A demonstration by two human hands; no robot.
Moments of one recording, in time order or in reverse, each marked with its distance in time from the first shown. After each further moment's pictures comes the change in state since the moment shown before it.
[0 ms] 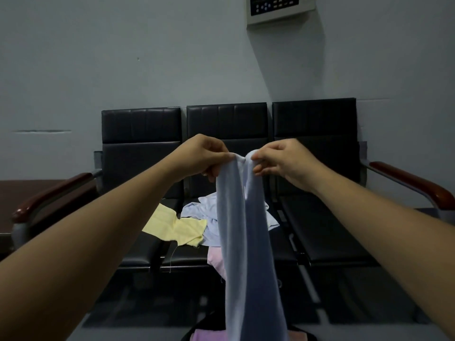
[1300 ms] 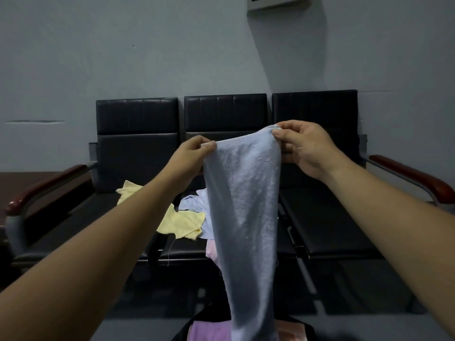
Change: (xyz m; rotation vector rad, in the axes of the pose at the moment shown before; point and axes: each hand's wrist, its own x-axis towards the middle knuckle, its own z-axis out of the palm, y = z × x) left_hand 0.003 -0.046 0.032 -0.484 0.298 -0.157; right_hand 0.014 0.019 -0.023 0.244 0.107 -0.027
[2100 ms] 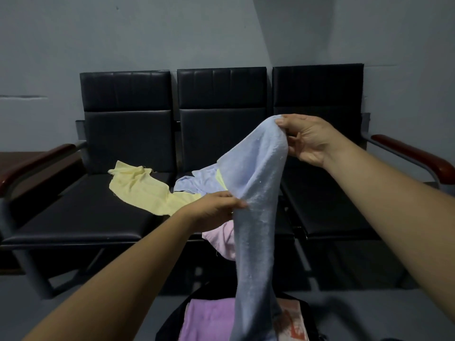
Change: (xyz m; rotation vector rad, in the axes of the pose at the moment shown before) left_hand -0.048 -0.110 0.064 -0.463 -0.630 -0.455; right_hand 0.010 0.035 -0.011 0.205 0.035 0.249
